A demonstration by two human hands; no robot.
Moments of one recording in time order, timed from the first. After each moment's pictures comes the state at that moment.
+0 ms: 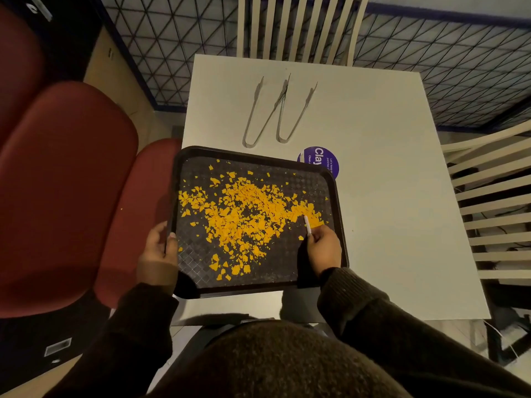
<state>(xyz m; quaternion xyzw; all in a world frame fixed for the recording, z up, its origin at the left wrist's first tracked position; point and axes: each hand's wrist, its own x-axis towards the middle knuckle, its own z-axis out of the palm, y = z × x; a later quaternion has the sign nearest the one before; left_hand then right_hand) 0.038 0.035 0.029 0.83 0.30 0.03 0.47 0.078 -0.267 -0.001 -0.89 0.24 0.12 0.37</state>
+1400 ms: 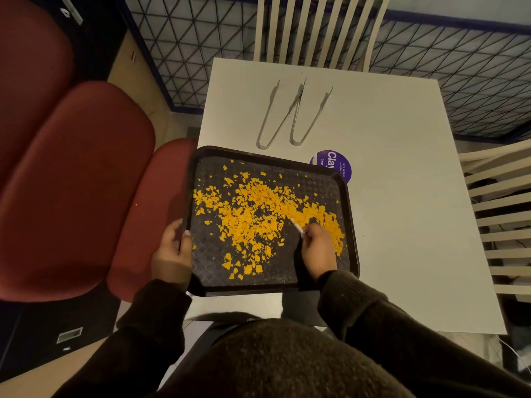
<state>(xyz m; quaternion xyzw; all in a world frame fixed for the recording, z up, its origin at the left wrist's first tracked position) 0.030 0.030 0.032 0.82 0.31 0.06 0.47 0.077 -0.242 -0.007 -0.92 0.11 0.10 0.37</state>
